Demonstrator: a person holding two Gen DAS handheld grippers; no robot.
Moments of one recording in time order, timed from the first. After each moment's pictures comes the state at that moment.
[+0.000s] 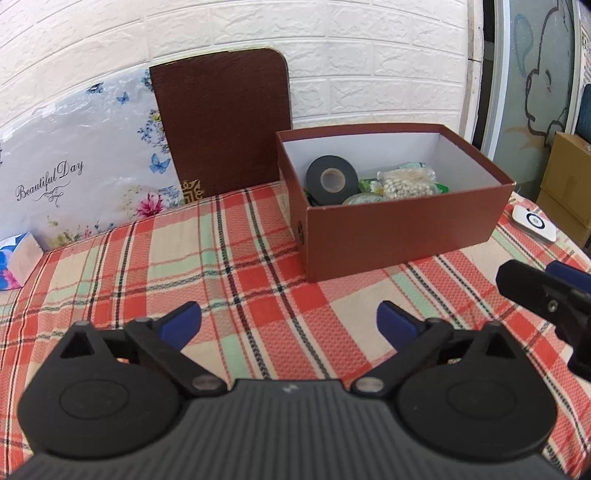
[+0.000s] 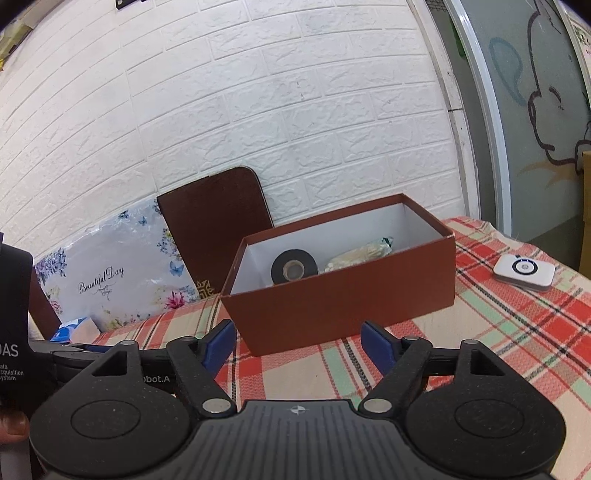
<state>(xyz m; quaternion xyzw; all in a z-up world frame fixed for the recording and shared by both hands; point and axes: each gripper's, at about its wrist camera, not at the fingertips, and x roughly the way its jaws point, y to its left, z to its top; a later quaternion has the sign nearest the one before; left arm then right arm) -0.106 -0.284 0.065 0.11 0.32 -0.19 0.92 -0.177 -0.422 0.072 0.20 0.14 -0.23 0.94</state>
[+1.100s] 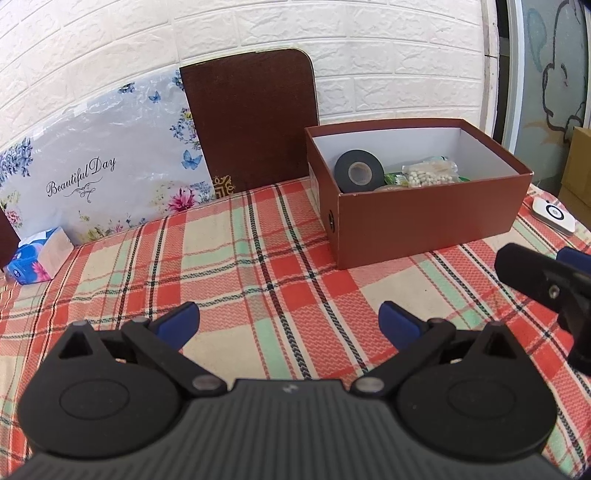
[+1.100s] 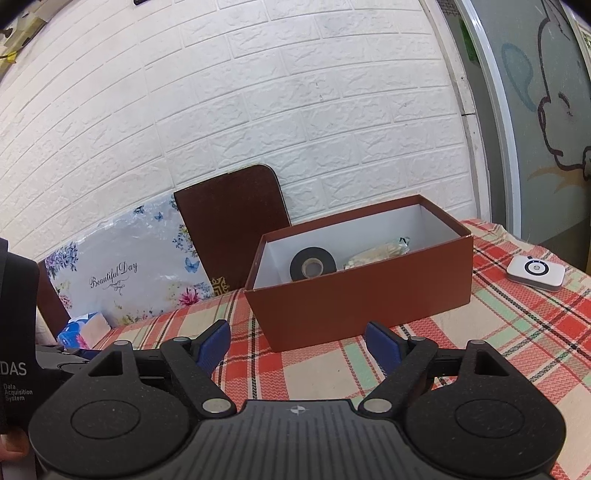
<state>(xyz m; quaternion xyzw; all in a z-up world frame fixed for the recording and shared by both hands) -0.122 -0.271 0.064 0.12 0.31 -0.14 0.93 -0.173 -0.396 0.078 0.19 0.13 -0.22 0.95</state>
